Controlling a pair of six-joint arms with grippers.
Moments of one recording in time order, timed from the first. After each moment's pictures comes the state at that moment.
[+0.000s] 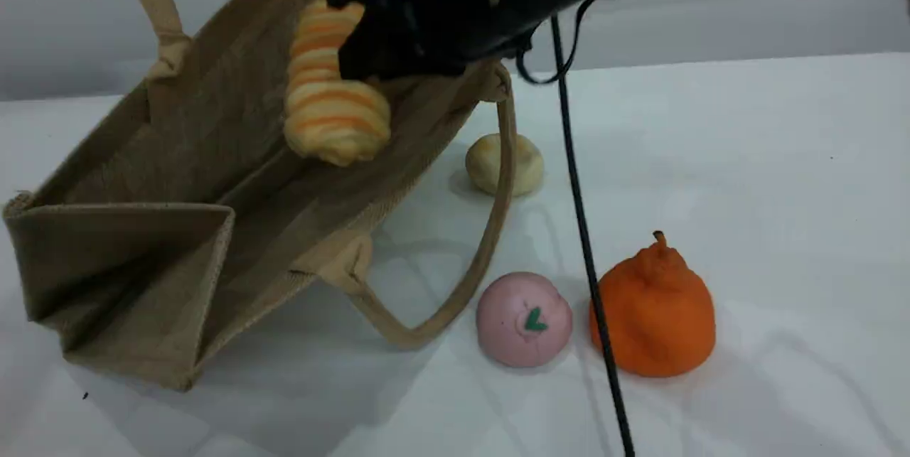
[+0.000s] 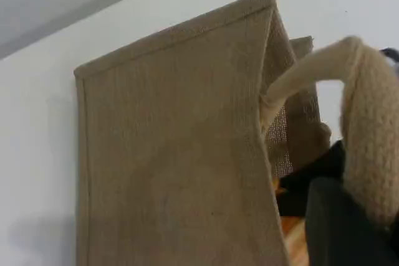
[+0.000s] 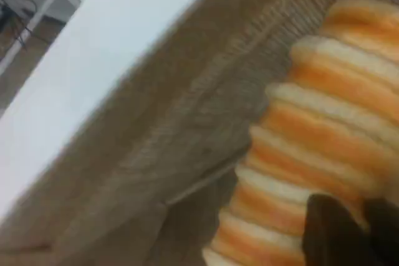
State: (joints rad) left arm -0.05 1.72 -1.79 -0.63 1.22 0.62; right arm 0.52 2.07 -1.29 1.73 0.41 -1.35
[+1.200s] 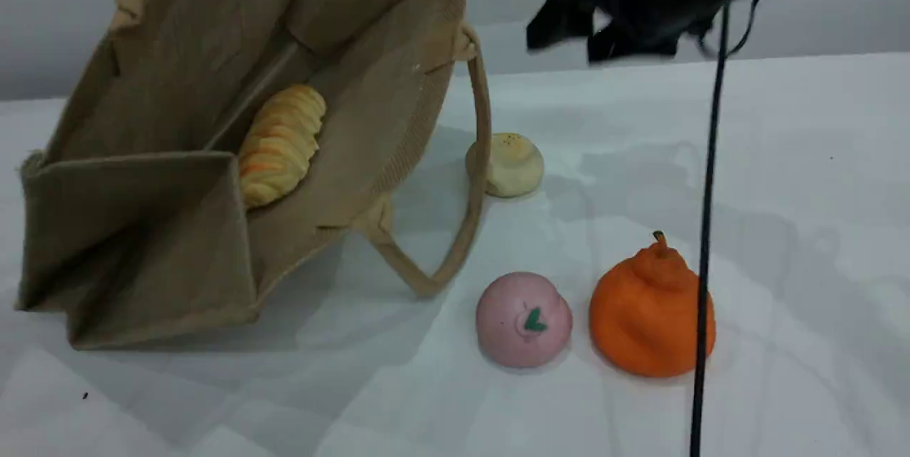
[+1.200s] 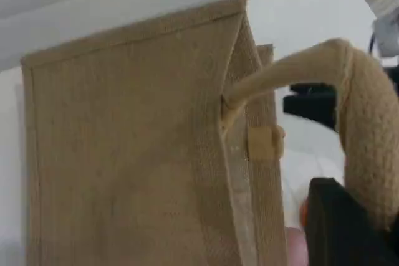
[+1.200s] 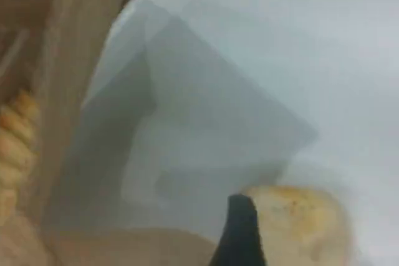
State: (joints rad) left arm 0.06 1.67 -1.79 -0.72 1.22 0.53; right arm 0.18 2.20 -1.36 1.61 0.44 -1.37
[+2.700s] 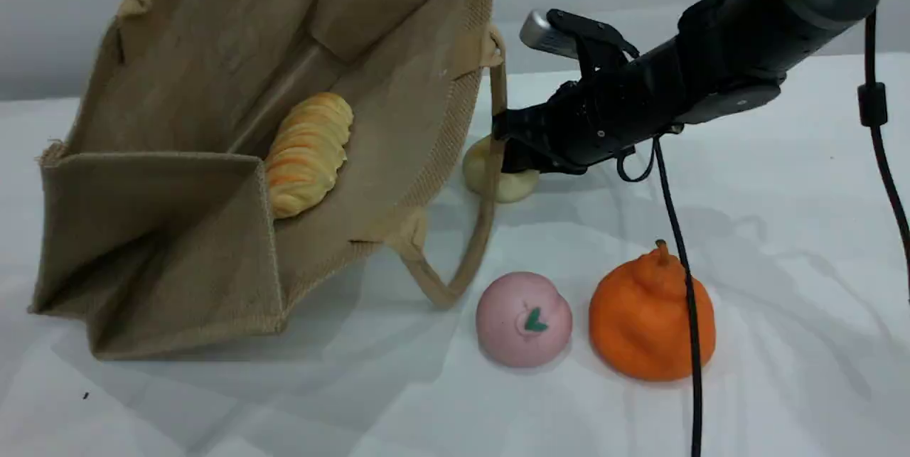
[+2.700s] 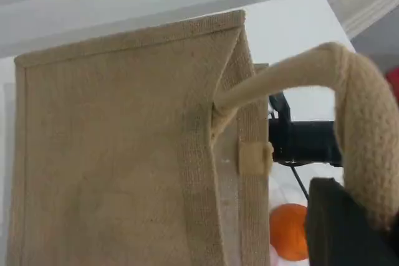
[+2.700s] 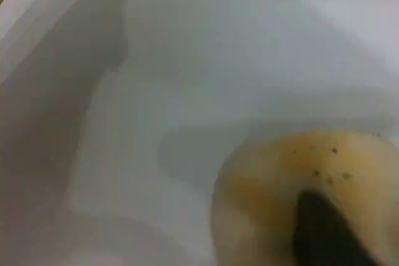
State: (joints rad) left arm 0.06 1.67 -1.79 -0.77 1.22 0.48; right arm 0.26 2.49 -1.52 1.74 0.41 -1.50
